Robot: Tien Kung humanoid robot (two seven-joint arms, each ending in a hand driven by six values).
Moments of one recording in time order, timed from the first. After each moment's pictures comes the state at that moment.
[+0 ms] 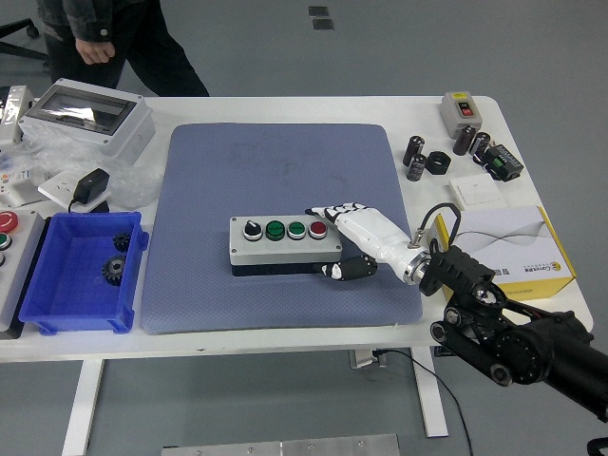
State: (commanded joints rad) left arm -0.03 0.12 -1.76 -0.36 1.56 0.00 0.42; right arm 0.55 -0.24 0.58 1.01 -1.90 -0.26 0.16
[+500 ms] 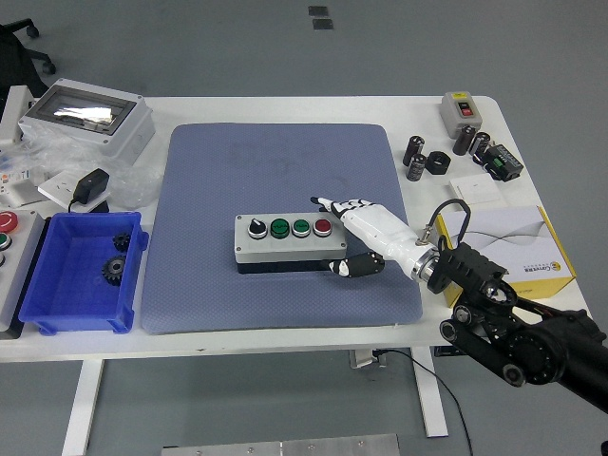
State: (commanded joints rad) left arm -0.02 0.12 -1.76 -0.36 1.56 -0.01 0.41; right arm 0.54 -0.29 0.59 1.09 -1.89 -0.25 0.15
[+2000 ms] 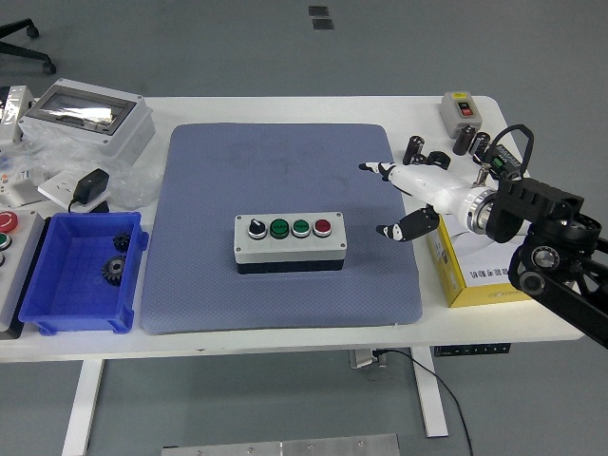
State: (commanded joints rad) left arm -0.02 0.13 -1.75 -0.36 1.53 -0.01 0.41; right arm 0.64 -0.59 0.71 1.59 -1.64 0.26 -0.29
